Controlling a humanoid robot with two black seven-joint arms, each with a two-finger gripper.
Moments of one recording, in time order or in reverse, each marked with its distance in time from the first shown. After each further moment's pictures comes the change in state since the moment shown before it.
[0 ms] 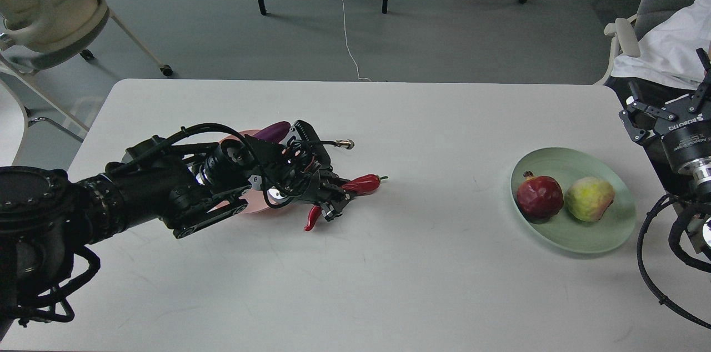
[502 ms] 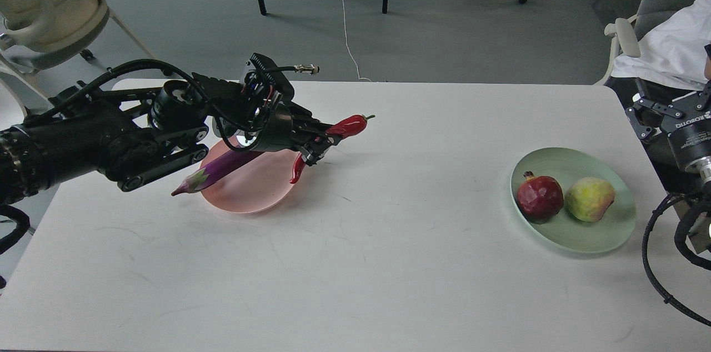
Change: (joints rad) left arm -0.160 0.276 -0.015 -0.194 -0.182 -0.040 -0.027; right arm -0.021 -0.013 0.013 0.003 0.000 0.000 -0.001
